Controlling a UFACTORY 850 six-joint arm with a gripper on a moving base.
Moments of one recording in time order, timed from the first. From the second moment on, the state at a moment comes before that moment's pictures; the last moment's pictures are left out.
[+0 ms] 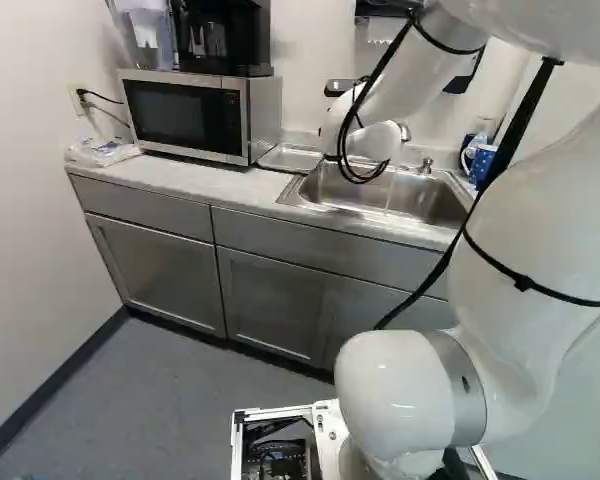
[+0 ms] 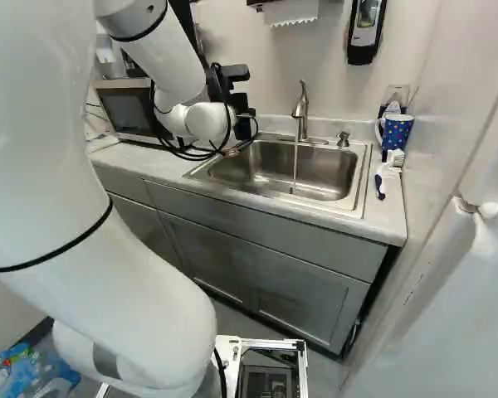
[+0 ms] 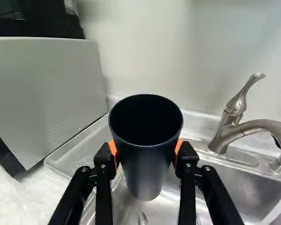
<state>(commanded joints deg) -5.5 0.7 -44.8 -3.8 35.1 0.0</state>
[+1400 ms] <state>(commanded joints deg) -11.7 -0.8 -46.3 -3.6 33.8 0.0</state>
